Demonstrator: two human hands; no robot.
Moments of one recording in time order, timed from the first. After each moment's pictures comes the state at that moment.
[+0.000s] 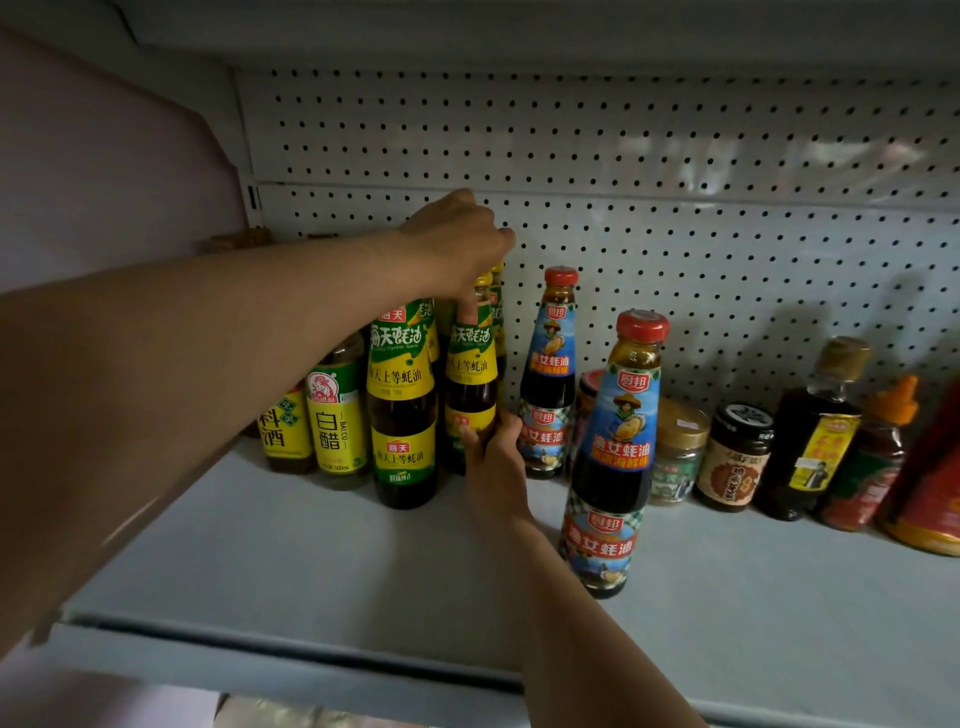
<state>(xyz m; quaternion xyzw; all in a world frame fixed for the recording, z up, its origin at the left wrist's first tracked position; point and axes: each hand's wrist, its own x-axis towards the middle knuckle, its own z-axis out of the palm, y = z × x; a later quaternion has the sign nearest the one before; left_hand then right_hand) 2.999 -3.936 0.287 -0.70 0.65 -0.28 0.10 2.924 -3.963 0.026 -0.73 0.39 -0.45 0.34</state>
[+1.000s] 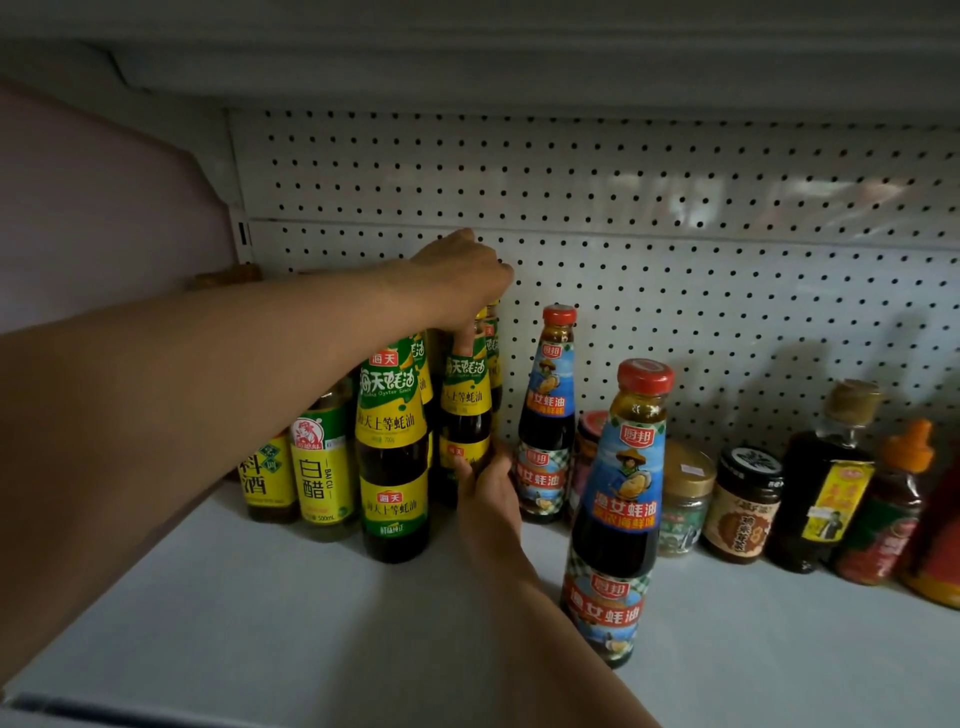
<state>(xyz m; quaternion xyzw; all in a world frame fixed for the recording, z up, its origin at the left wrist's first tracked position) 3.006 -3.966 0.292 -0.71 0.64 -0.26 0.12 2.933 -3.985 0.029 -0.74 0.39 -0.40 0.39</state>
